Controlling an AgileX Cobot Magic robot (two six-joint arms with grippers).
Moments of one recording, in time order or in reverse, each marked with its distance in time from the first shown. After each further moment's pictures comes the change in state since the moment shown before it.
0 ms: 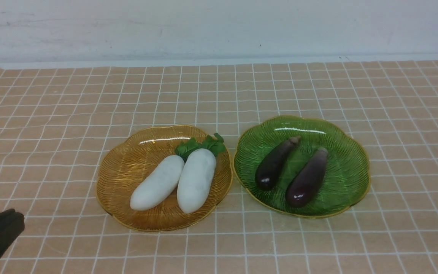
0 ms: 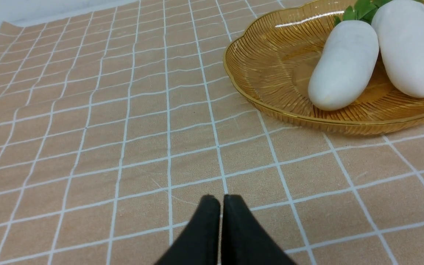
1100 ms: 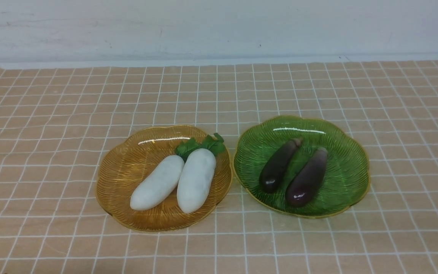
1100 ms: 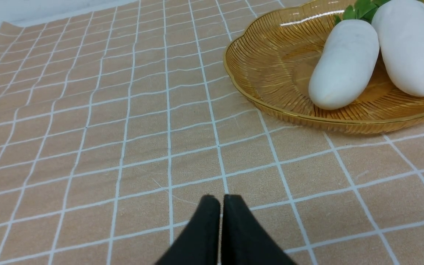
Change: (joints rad) right arm -0.258 -0.013 0.482 0.000 0.106 0.001; left arm 0.000 -0.001 0.000 0.000 0.001 0.002
